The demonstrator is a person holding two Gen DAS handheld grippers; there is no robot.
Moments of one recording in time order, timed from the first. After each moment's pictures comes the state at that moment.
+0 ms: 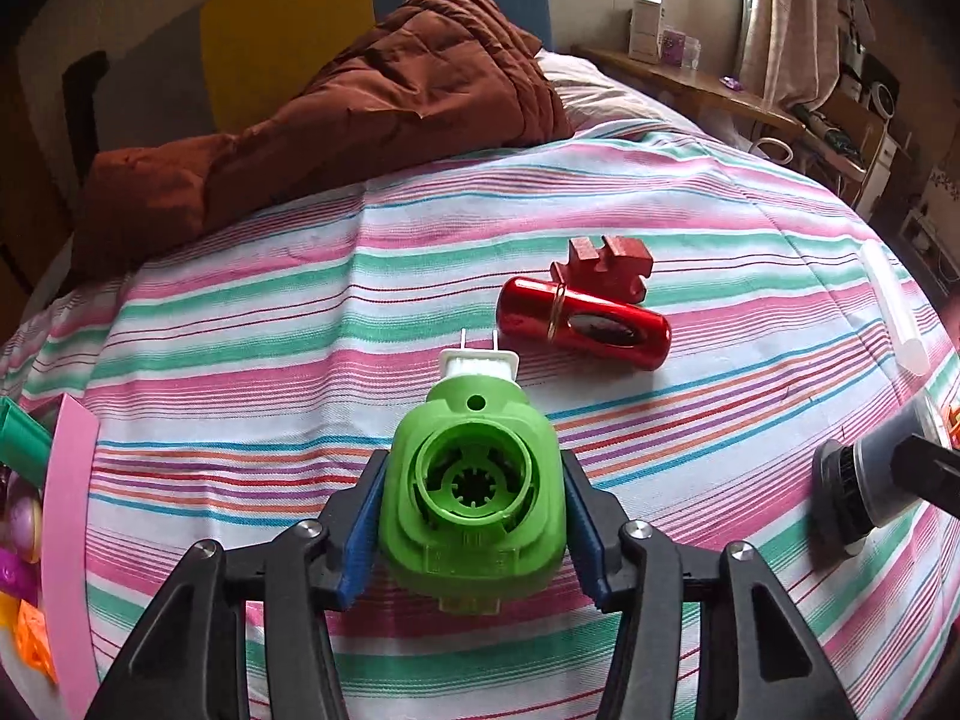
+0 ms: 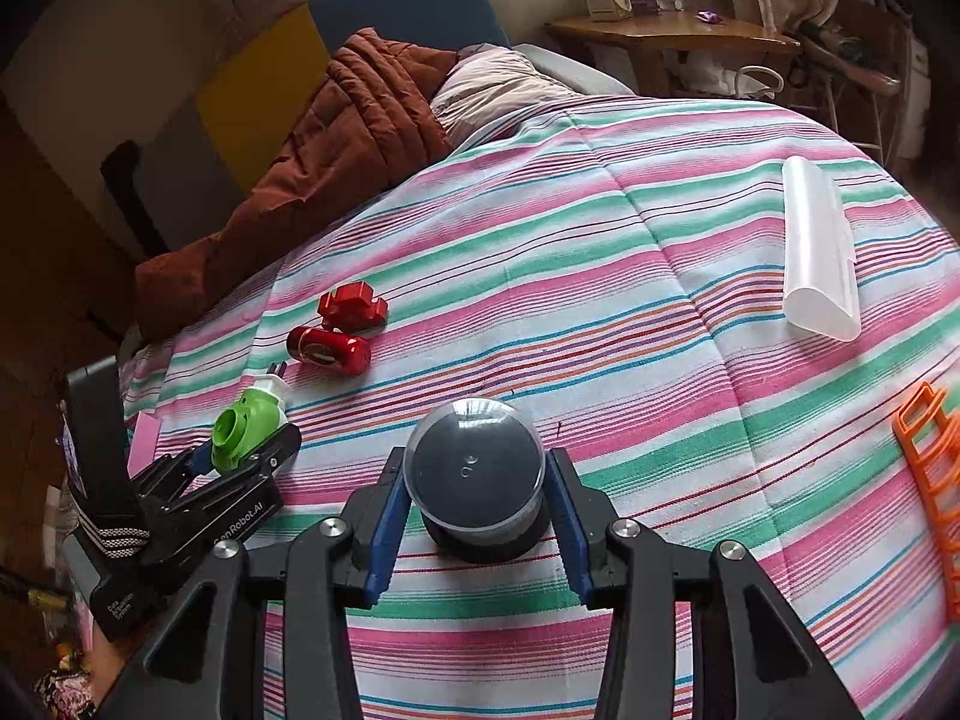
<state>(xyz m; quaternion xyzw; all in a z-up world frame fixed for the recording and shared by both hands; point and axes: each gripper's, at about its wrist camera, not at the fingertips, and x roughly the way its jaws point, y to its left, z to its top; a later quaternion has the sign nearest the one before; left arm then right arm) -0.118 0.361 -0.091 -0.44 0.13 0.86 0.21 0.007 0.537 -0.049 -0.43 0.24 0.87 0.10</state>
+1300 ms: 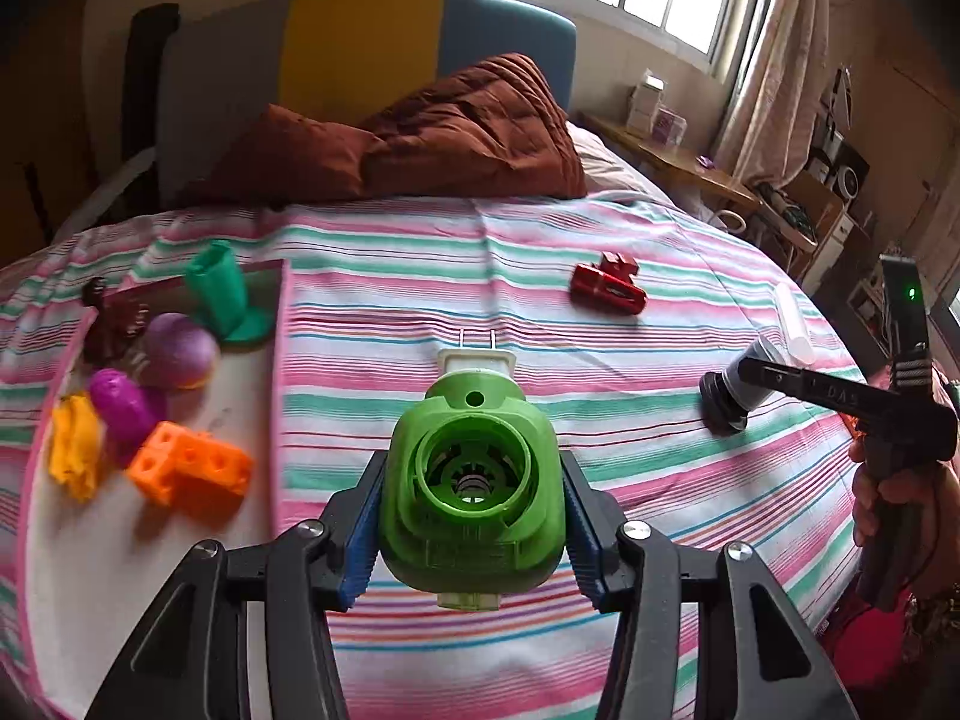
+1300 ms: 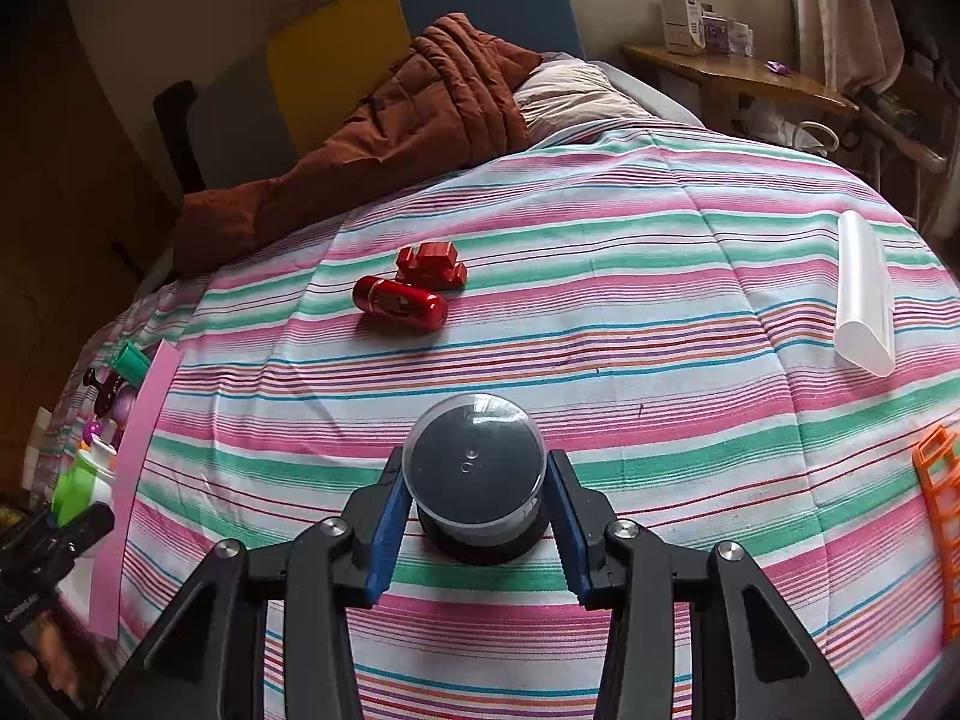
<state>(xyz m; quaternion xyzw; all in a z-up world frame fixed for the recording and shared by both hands) -0.036 0.184 -0.027 -0.42 0.03 0.87 0.25 0.007 0.488 -0.050 -0.43 0.16 0.89 0.05</state>
